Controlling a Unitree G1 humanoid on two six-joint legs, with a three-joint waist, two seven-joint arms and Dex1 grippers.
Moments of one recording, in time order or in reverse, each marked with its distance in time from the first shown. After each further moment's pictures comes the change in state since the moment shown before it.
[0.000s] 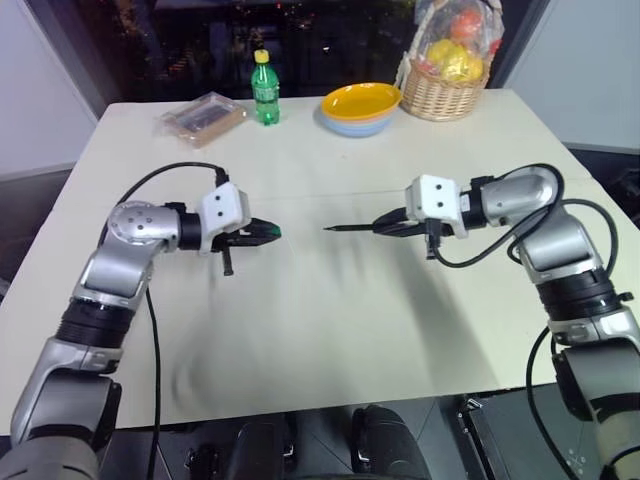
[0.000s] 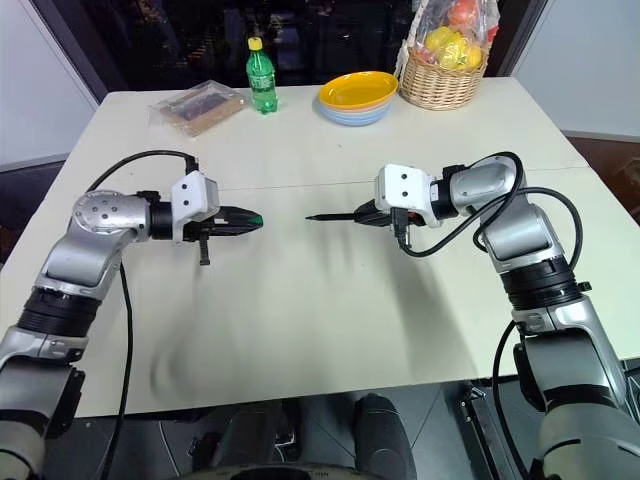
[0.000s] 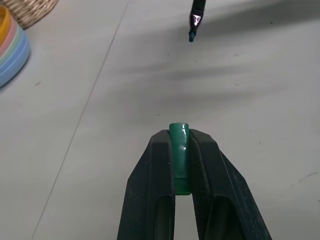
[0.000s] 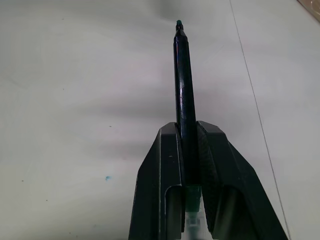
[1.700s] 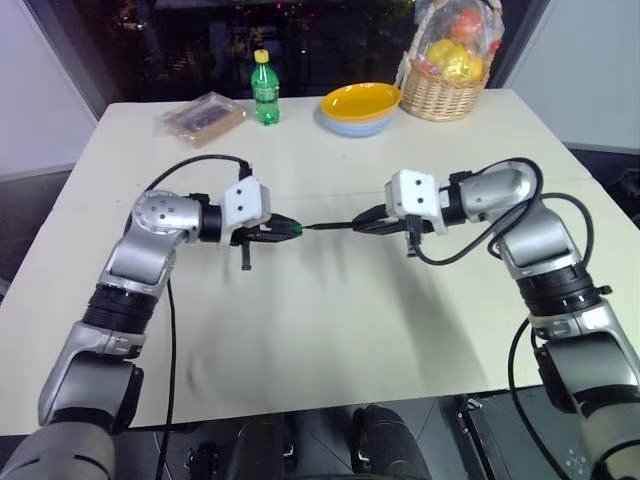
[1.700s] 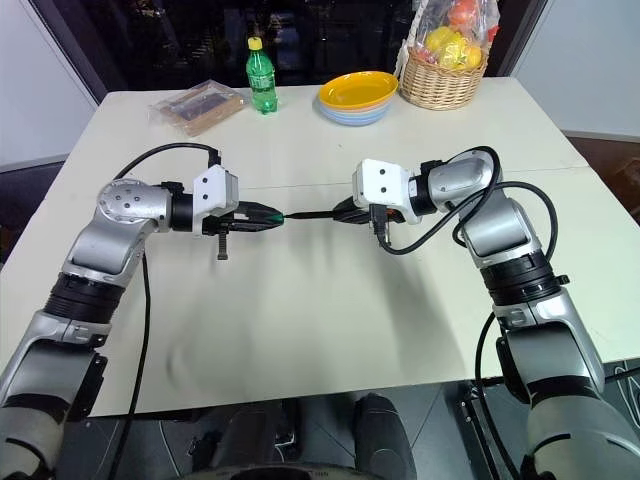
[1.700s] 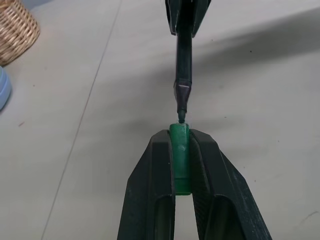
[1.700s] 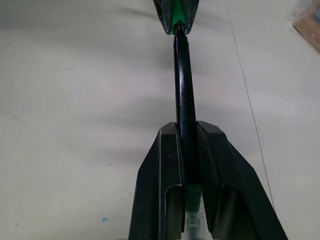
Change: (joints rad) left arm -0.070 -0.074 -0.031 0.027 0.012 -0.017 -0.041; right arm -0.039 0.072 0.029 -0.027 0.000 0.043 -0.008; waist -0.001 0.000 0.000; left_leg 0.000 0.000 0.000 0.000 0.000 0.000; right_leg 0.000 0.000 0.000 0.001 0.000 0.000
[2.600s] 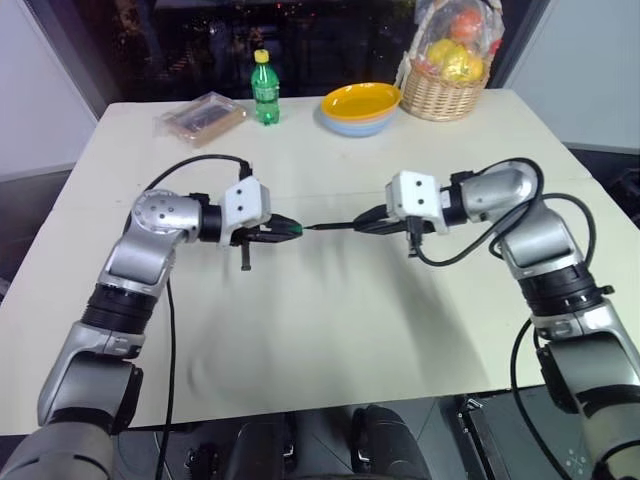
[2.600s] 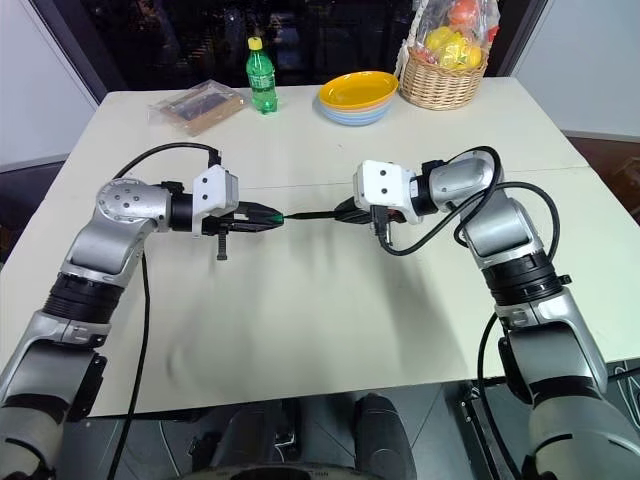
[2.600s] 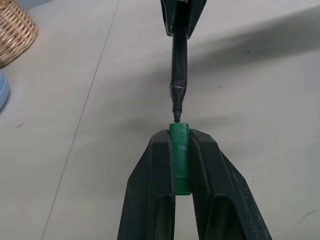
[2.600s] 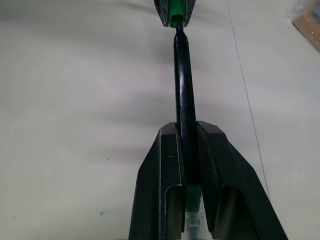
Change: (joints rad) left arm 0.000 0.004 0.000 -0.013 -0.001 0.006 -0.007; right arm 0.000 -0.019 0.004 0.002 -0.007 -0.017 -0.005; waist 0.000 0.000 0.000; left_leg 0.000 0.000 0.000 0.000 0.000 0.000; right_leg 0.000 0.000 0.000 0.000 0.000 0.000
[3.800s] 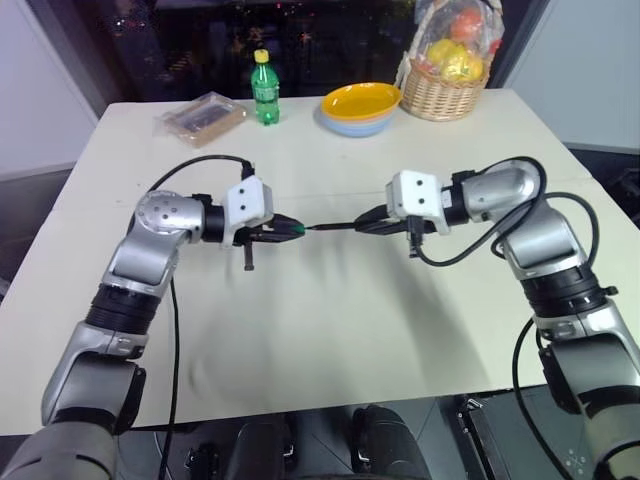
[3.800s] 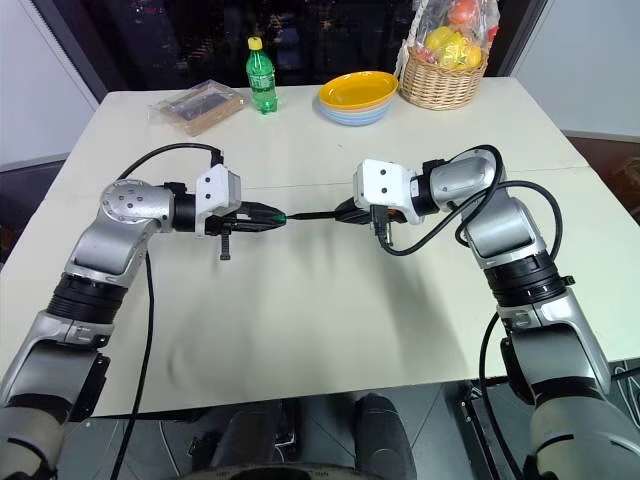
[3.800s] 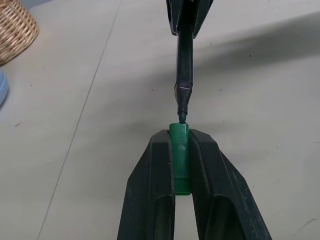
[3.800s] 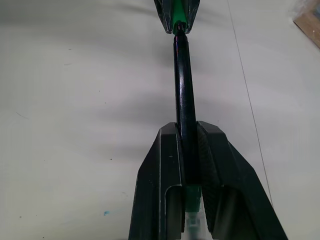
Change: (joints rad) left arm 0.000 -0.016 0.000 -0.002 0.000 0.022 0.009; right arm 0.004 -0.002 0.001 -0.036 0.006 0.042 0.001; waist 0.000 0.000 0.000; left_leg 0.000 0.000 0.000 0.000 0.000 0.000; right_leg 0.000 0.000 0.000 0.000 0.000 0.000
